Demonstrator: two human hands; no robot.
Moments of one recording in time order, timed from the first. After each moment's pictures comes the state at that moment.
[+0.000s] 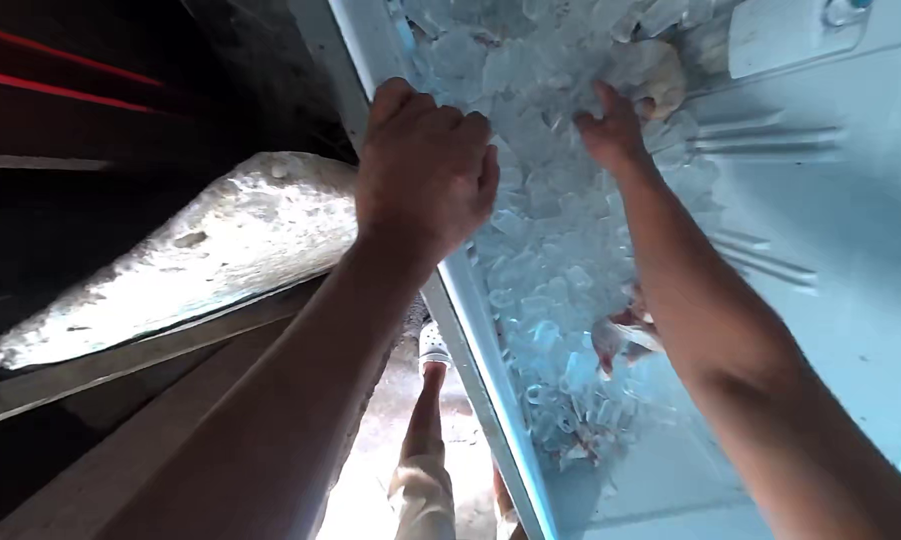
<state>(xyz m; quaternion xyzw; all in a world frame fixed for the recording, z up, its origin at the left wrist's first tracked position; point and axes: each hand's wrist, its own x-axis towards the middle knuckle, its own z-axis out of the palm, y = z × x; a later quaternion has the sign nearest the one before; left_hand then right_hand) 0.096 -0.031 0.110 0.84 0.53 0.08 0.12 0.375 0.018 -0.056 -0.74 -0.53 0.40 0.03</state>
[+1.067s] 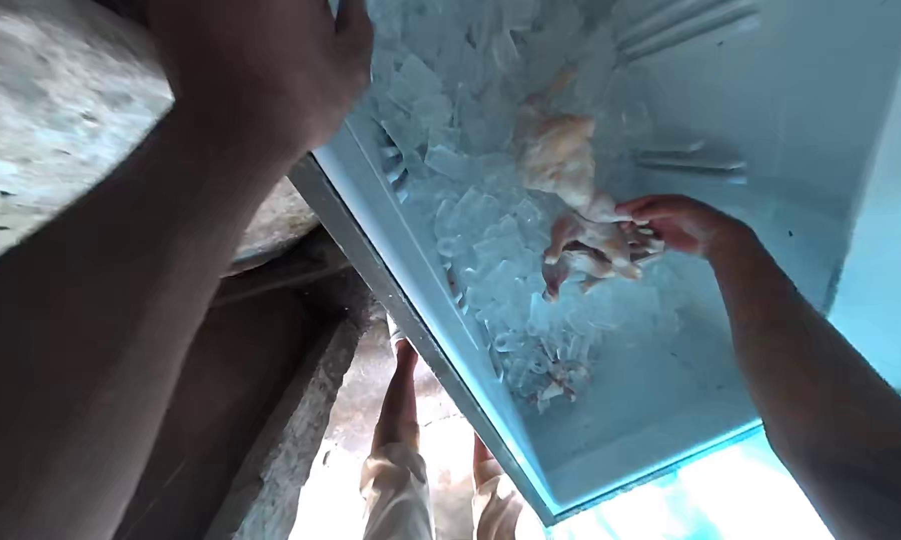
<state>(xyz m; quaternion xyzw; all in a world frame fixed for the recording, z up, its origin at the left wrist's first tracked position) 0.079 -0.022 0.084 0.81 0.56 0.04 0.17 0.559 -0.219 0.020 -0.71 -0.20 0.67 0.03</state>
